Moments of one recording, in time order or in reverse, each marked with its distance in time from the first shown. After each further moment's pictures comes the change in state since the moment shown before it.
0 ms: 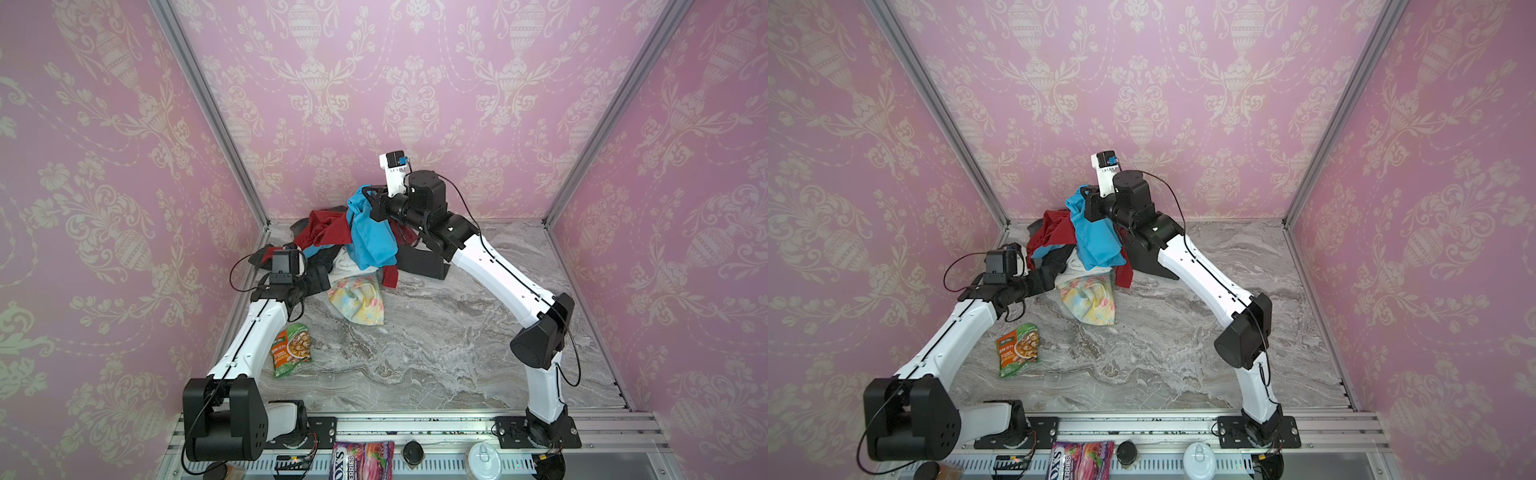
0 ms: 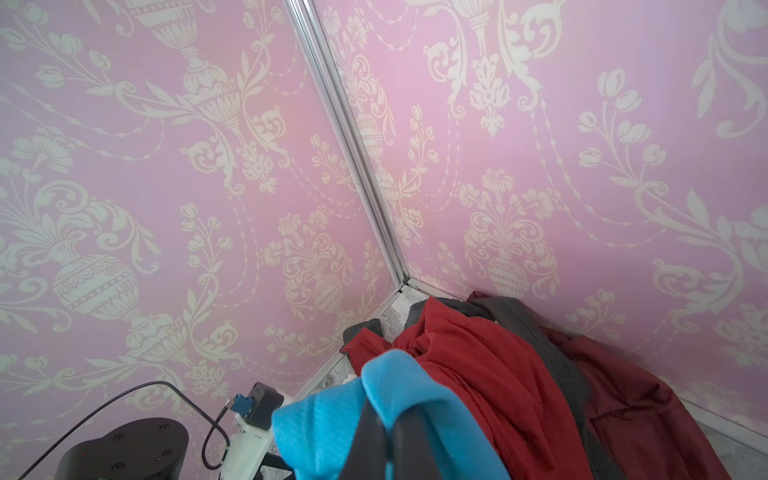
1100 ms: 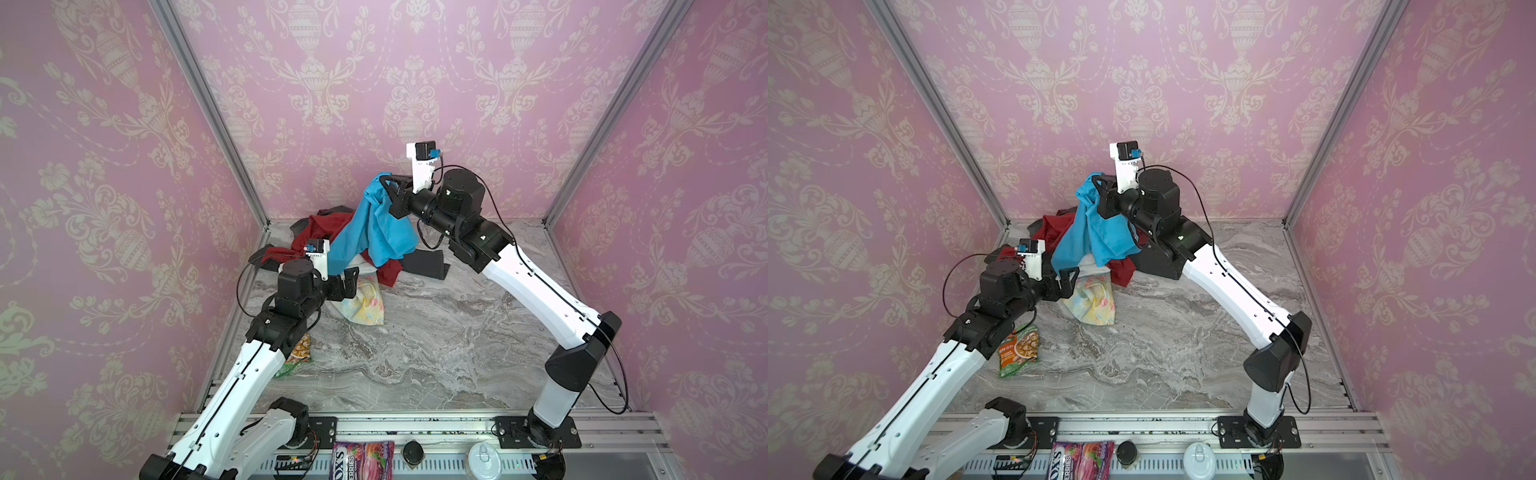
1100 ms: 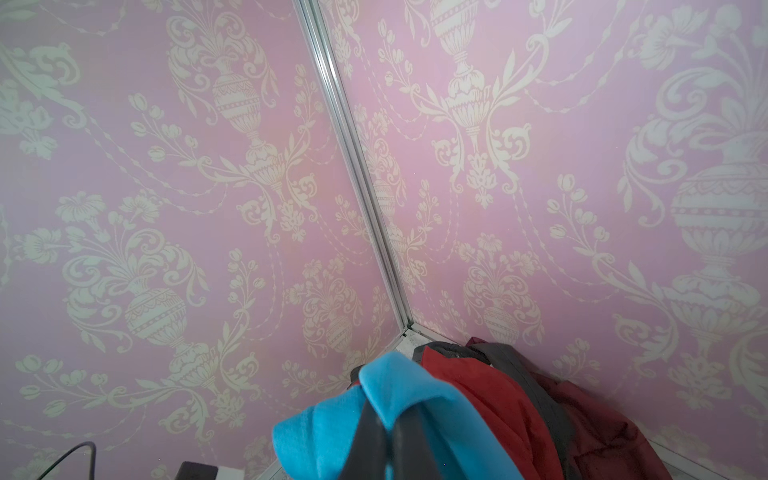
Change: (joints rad) left arm -0.309 -0.343 -0.045 0.105 0.000 0.053; right arm 0.002 -0.267 -0.228 0.123 0.026 -0.026
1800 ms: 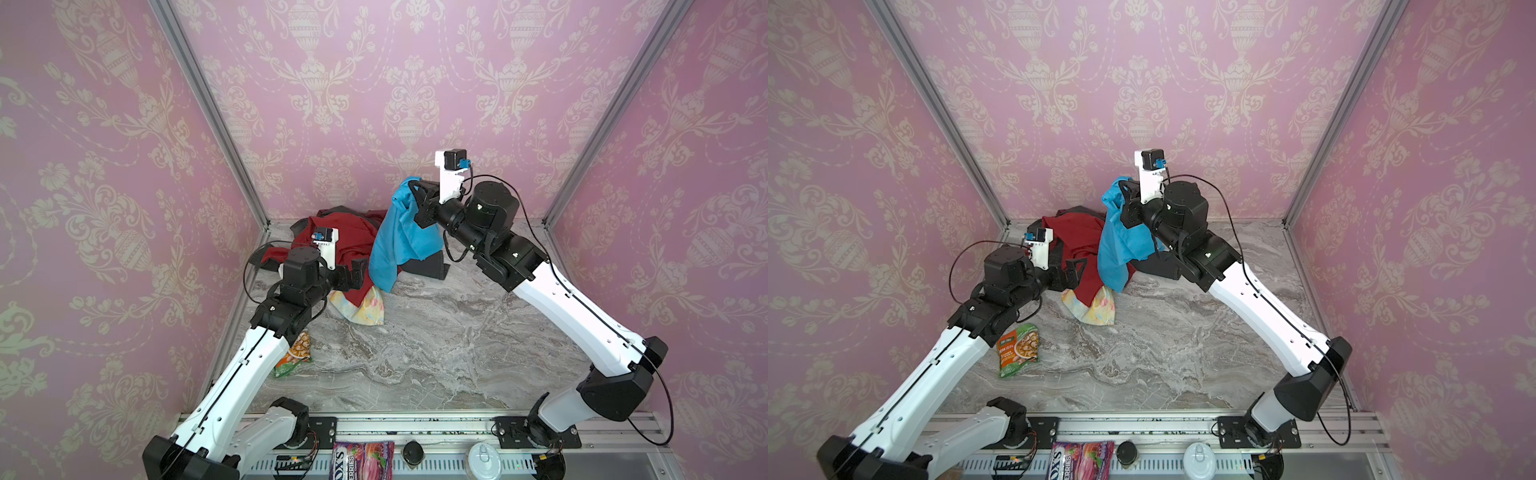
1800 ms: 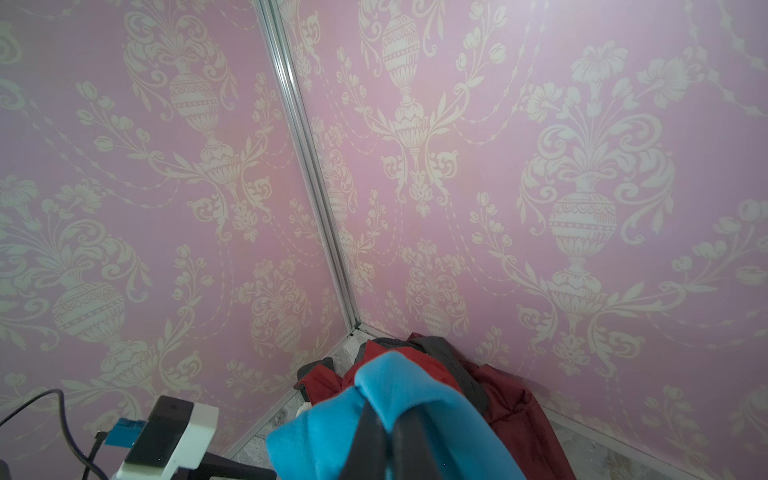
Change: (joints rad) left arm -0.041 0.108 0.121 0.004 0.035 0.014; right arm -0.012 -0.216 -0.212 -0.016 0.154 -0.111
